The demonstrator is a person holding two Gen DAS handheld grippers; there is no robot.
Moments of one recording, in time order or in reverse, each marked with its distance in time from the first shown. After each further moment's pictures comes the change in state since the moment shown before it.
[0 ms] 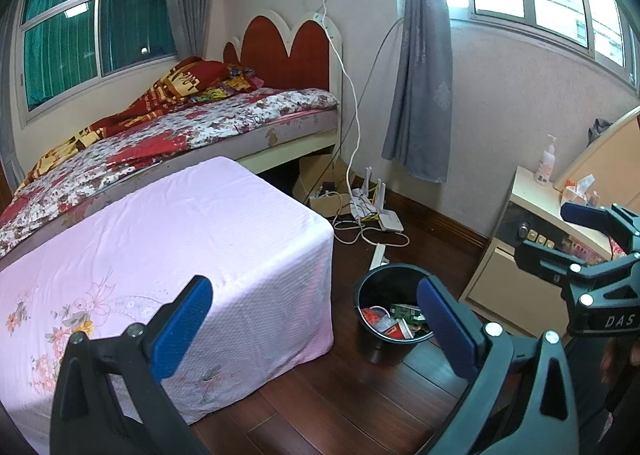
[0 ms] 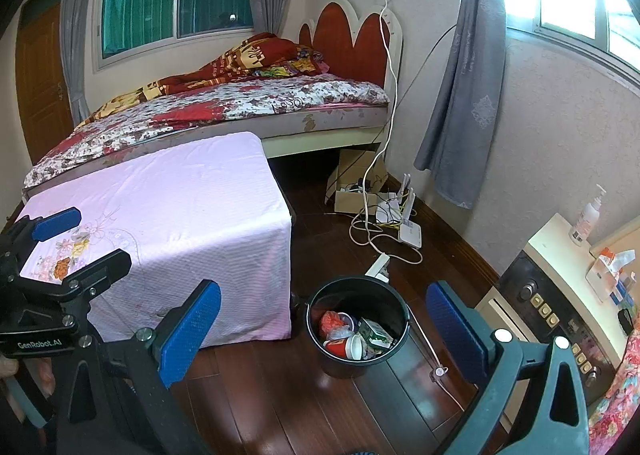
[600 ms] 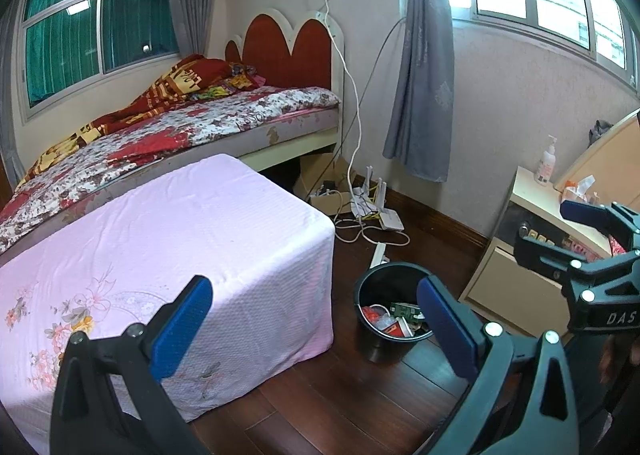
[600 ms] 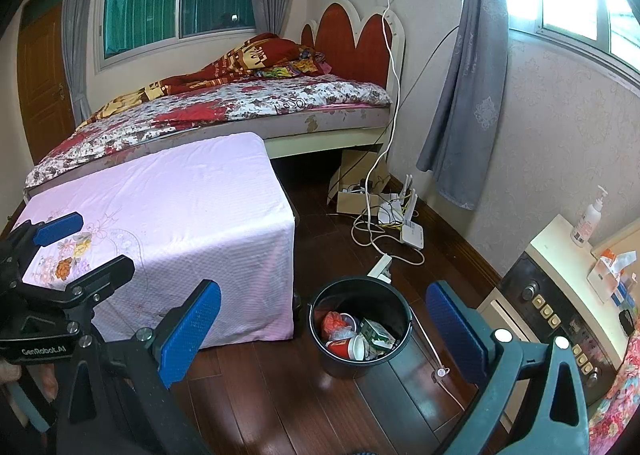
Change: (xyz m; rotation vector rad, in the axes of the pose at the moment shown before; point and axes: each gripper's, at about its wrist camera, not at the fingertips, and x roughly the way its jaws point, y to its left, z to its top) left arm 0.000 0.003 -0.003 -0.003 0.002 -0.002; right arm -0.001 0.002 0.004 -0.001 -0.001 0.003
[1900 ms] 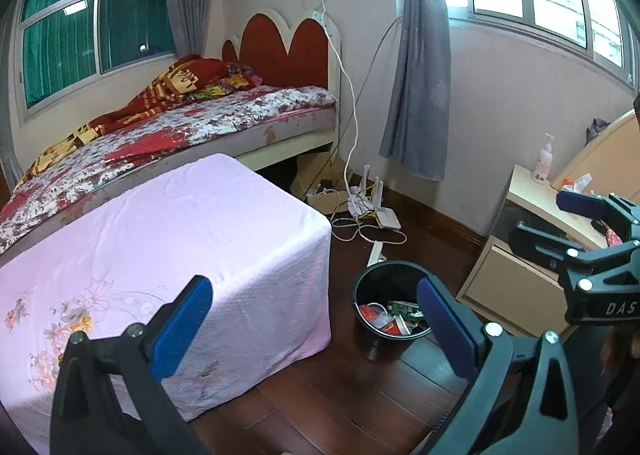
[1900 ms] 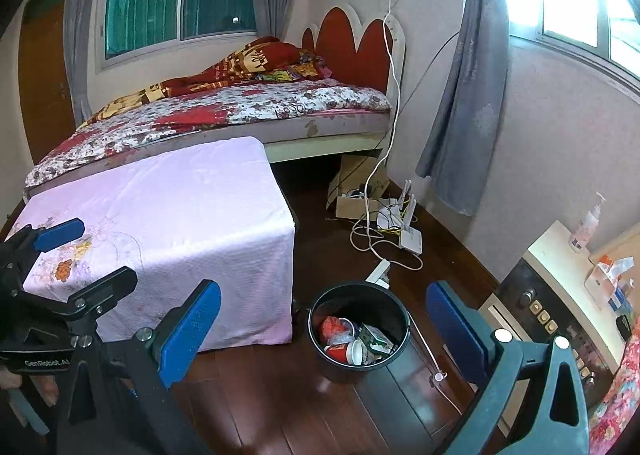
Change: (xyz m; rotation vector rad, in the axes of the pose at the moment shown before) left arm 0.002 -0.007 -0.003 0.008 0.005 -0.003; right arm -0.007 0.004 0.005 -0.006 -0.011 -0.003
